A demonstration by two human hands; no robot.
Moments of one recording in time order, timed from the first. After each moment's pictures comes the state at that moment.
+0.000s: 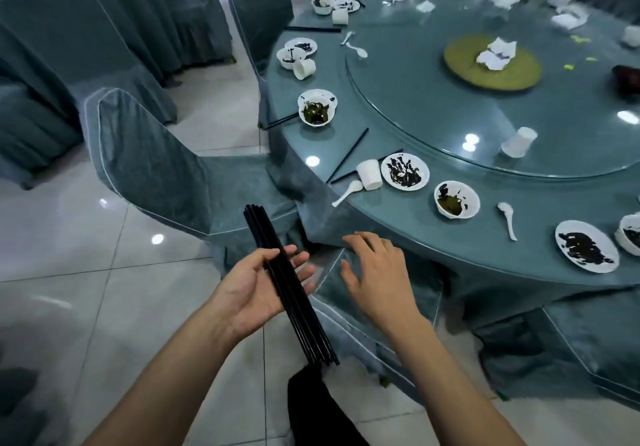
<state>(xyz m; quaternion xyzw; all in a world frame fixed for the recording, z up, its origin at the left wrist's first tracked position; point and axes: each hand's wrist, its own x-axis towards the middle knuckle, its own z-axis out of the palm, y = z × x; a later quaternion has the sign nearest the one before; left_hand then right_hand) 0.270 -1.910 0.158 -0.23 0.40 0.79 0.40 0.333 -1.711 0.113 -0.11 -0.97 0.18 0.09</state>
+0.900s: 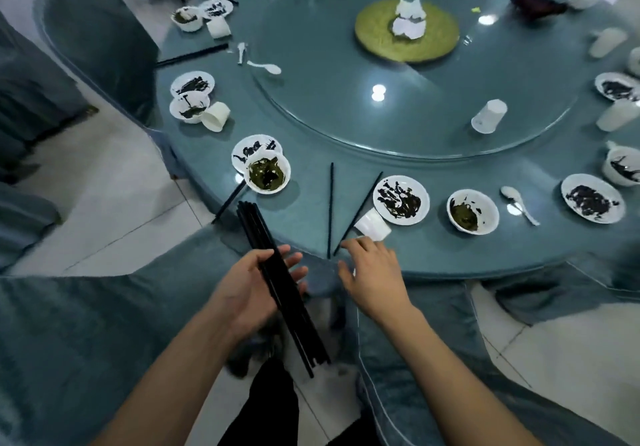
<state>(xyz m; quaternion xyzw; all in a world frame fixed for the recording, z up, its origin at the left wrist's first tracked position) -0.061 -1.844 0.136 -0.14 0.47 0.66 0.56 0.082 -1.696 0.066 -0.35 -0.92 0.17 0.03</state>
